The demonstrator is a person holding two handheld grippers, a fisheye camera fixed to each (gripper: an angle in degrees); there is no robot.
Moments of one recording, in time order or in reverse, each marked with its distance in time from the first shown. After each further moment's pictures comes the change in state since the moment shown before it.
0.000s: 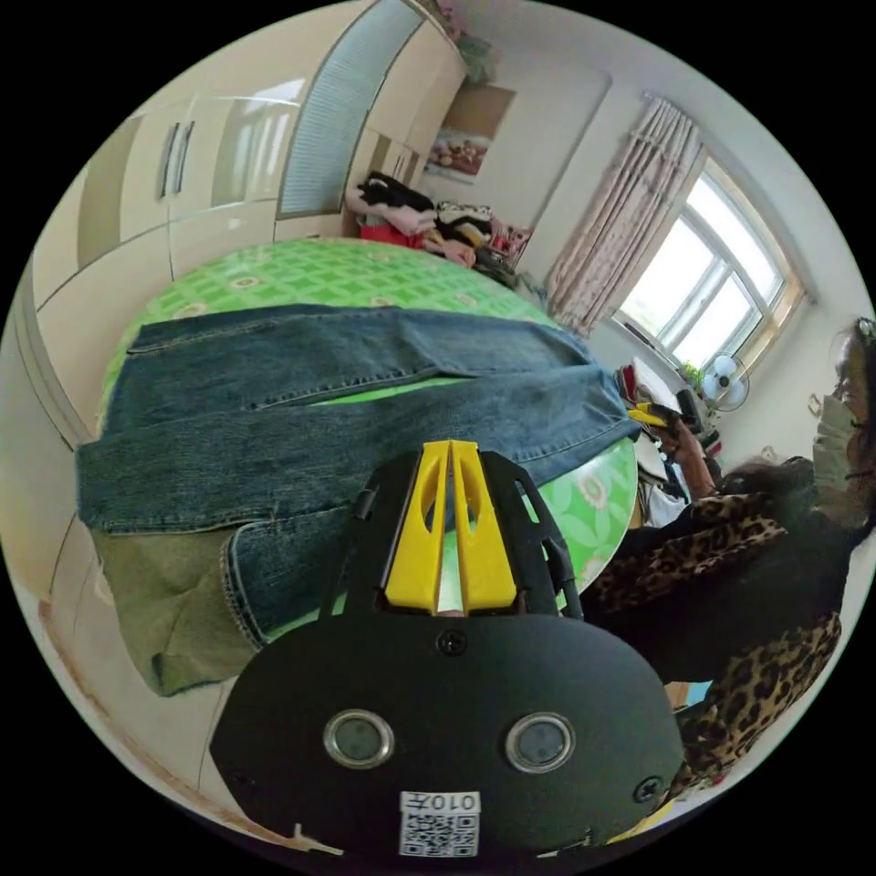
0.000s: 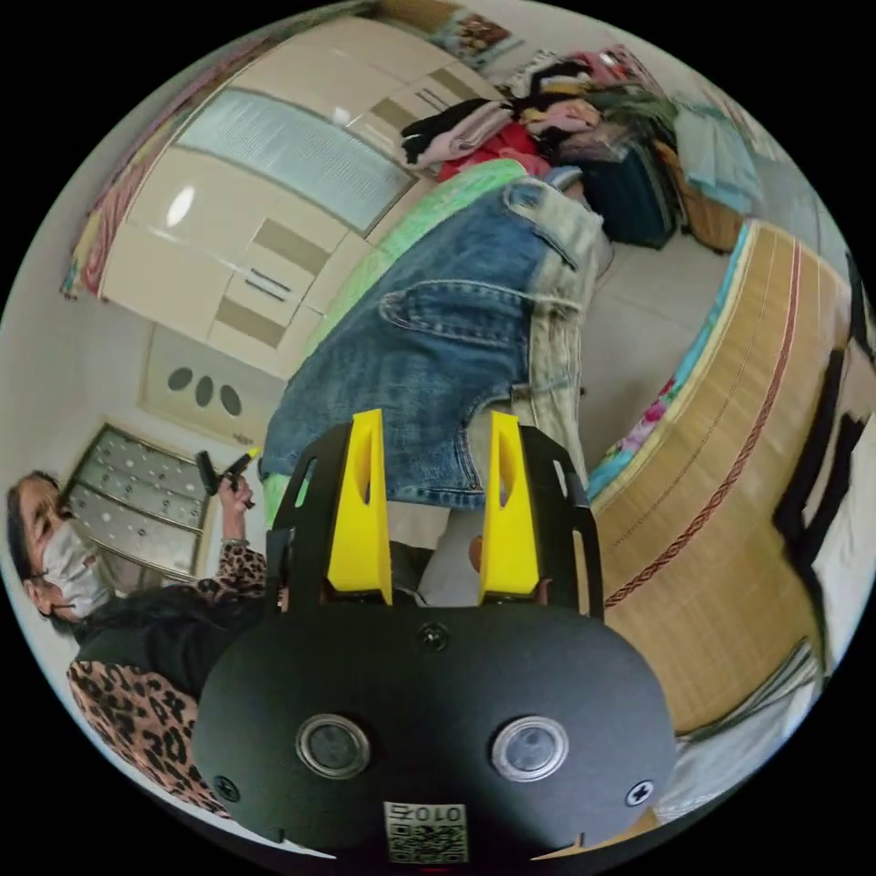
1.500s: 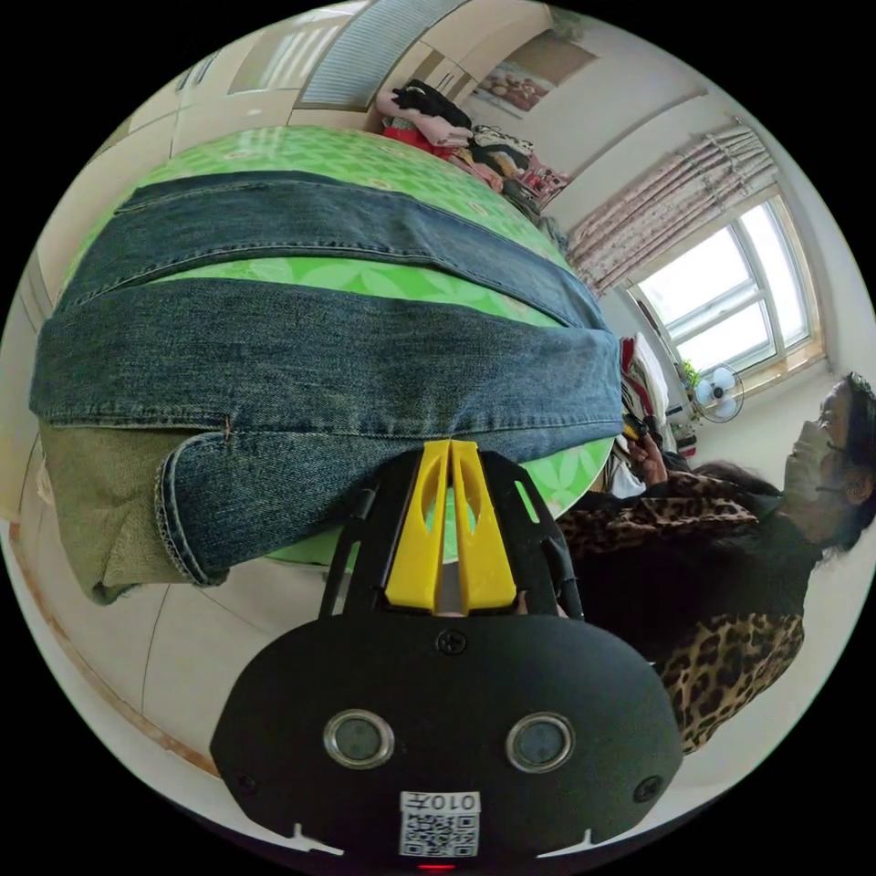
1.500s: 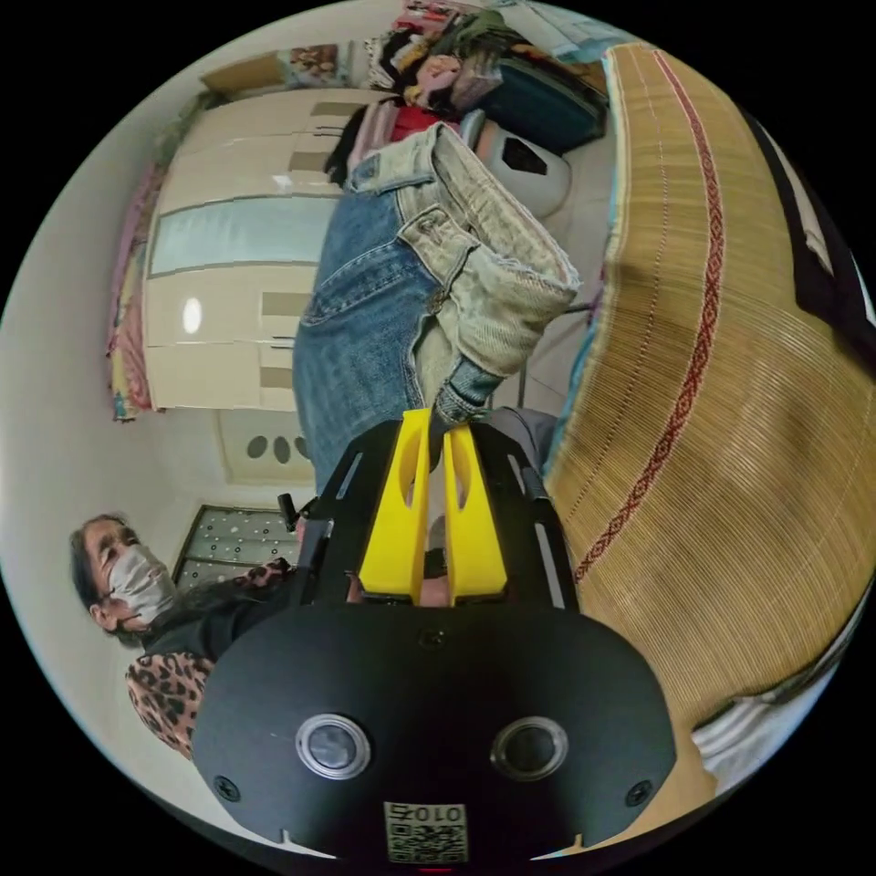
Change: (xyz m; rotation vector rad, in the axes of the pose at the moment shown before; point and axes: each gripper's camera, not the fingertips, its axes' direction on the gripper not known) left arm 0.043 -0.009 0.065 -0.227 0.068 -0.196; right arm 0.175 0.000 -0.132 0.000 -0.200 0.264
